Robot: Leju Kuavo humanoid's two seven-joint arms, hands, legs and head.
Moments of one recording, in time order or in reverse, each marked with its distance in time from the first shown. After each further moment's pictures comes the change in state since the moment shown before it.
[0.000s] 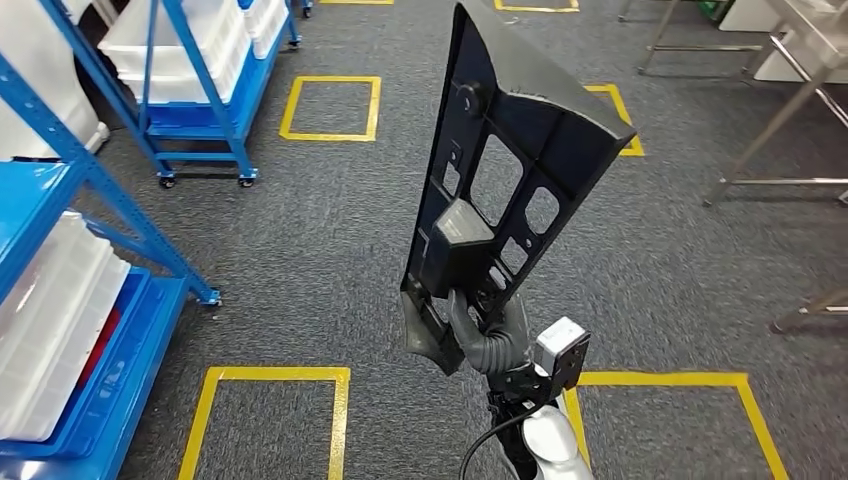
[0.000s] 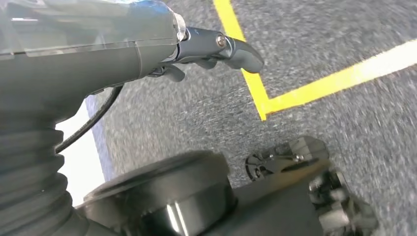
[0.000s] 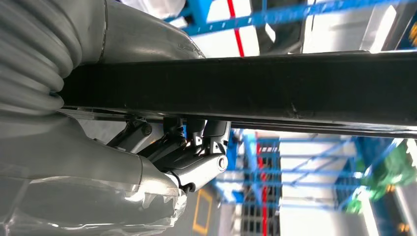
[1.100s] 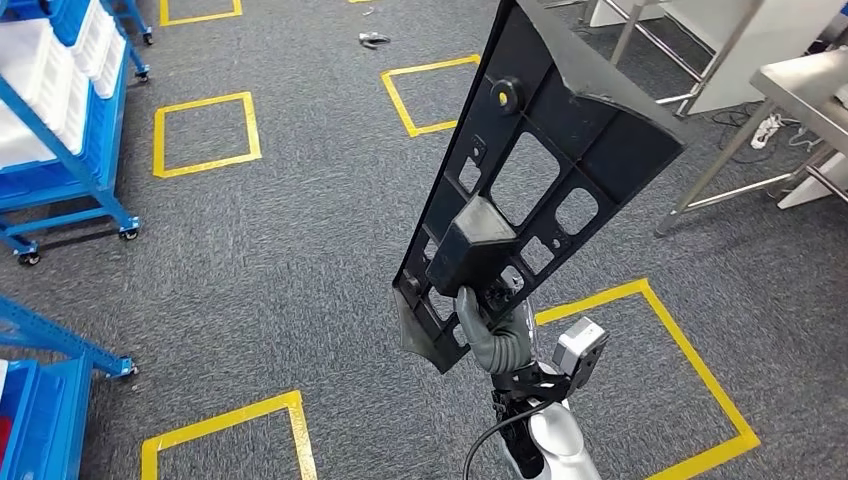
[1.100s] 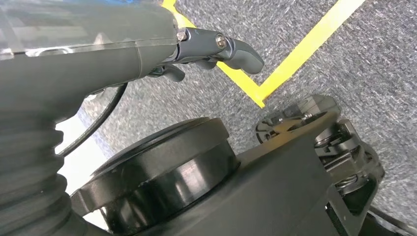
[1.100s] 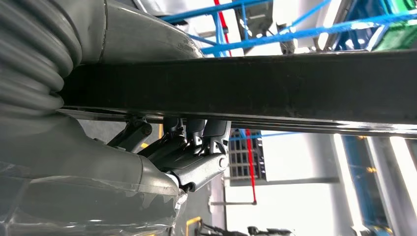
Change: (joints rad) left arm -0.020 0.026 -0.009 0.000 -0.017 -0.153 0.060; right arm -0.022 -0.013 -0.002 0.019 -0.110 0.067 -0.047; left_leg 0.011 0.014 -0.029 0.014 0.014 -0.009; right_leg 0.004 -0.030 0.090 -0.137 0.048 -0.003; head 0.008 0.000
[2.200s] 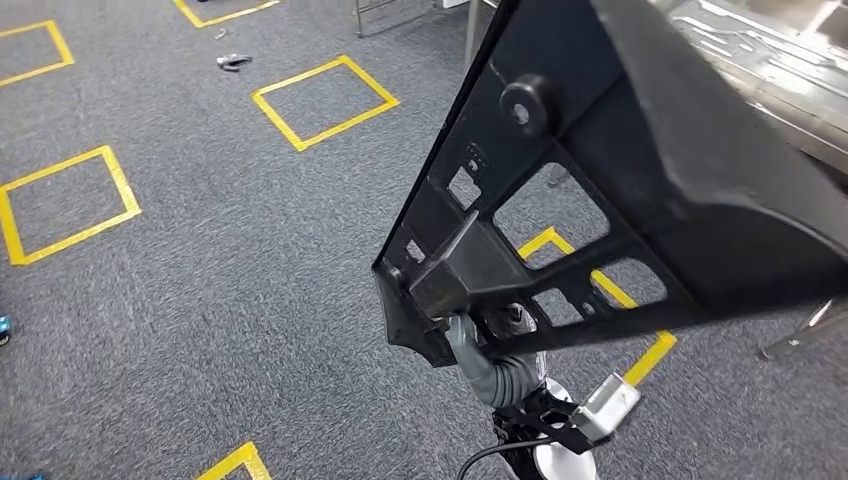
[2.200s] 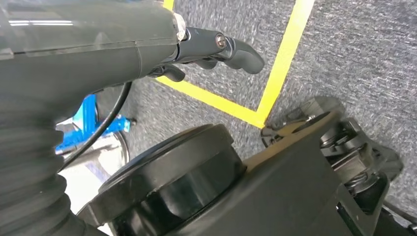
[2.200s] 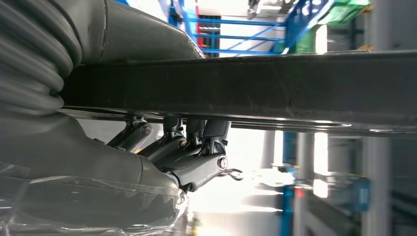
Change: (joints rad) left arm -0.005 0.023 -0.020 0.000 -0.039 -0.068 0.037; right arm 0.050 -0.013 0.098 -0.229 0.113 0.023 -0.053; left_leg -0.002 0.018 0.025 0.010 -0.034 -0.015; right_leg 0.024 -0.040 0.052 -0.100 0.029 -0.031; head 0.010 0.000
